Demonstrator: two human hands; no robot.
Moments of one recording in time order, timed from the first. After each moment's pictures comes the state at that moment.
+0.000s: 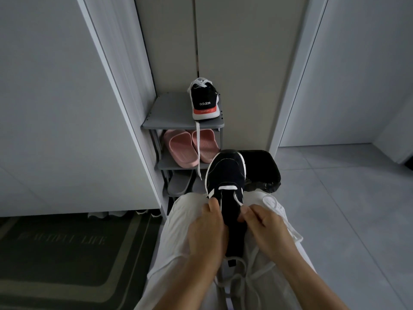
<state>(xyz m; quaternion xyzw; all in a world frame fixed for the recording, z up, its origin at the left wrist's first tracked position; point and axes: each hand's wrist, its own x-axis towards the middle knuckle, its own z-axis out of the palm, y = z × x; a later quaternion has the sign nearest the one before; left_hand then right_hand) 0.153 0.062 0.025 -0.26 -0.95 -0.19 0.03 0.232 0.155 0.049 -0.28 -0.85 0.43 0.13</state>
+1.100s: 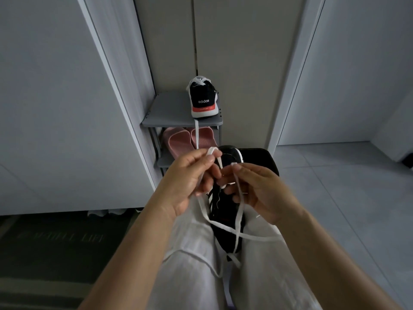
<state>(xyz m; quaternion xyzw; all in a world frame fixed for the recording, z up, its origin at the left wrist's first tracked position) 0.114 0.035 0.135 -0.23 -0.62 -0.68 -0.30 0.201 0.166 0.113 -0.15 -0.59 0.79 0.07</state>
